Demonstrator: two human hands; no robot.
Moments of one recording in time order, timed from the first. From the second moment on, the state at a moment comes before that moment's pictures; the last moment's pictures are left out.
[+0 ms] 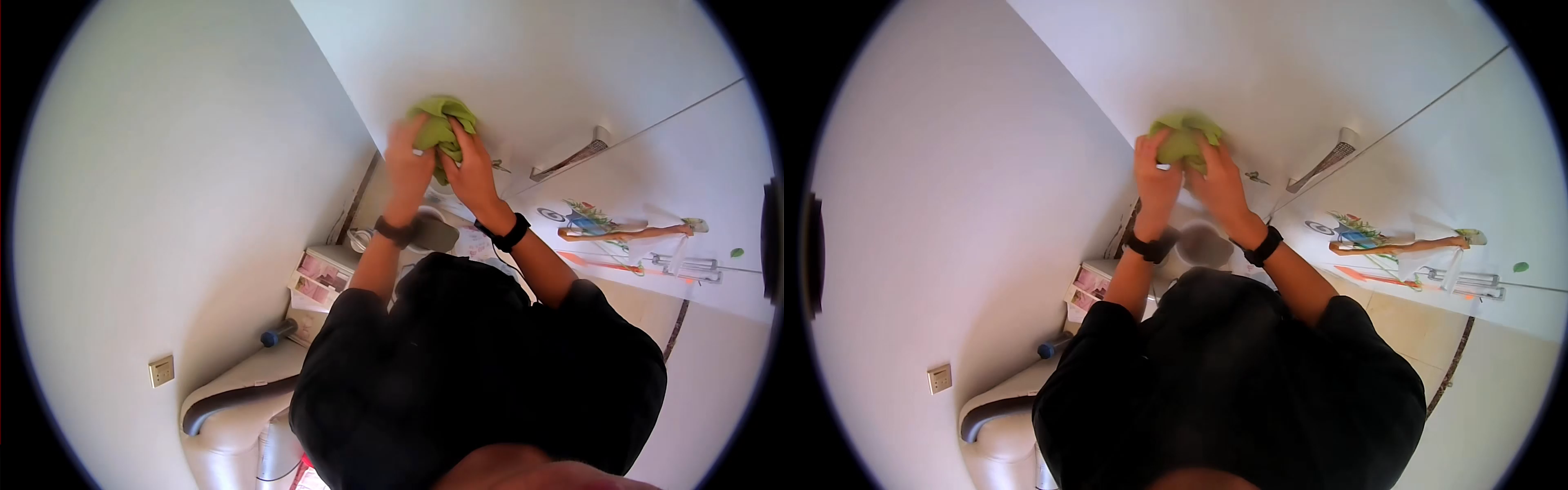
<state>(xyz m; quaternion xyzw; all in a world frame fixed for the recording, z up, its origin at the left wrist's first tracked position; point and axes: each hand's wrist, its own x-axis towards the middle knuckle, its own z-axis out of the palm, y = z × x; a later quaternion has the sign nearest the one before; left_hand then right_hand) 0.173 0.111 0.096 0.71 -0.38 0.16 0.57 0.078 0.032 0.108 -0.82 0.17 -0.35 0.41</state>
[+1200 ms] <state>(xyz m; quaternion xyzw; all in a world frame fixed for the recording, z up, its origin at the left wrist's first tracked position) 0.216 0.119 0.175 0.68 -0.35 0.18 0.61 0.137 0.035 0.171 -0.82 0.05 -0.48 0.31</state>
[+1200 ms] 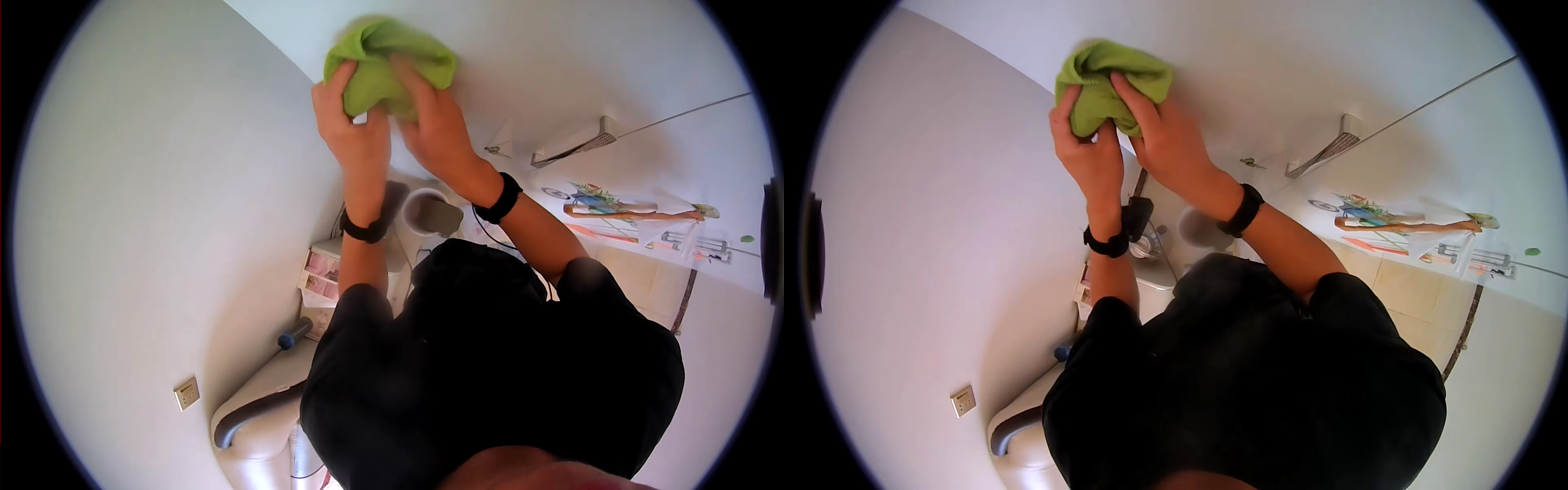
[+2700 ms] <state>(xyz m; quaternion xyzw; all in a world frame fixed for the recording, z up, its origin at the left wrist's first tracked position) -0.053 -0.013 0.129 0.62 -0.53 0.01 0.58 -0.198 -0.075 0.130 -0.82 0.29 -0.40 0.29</state>
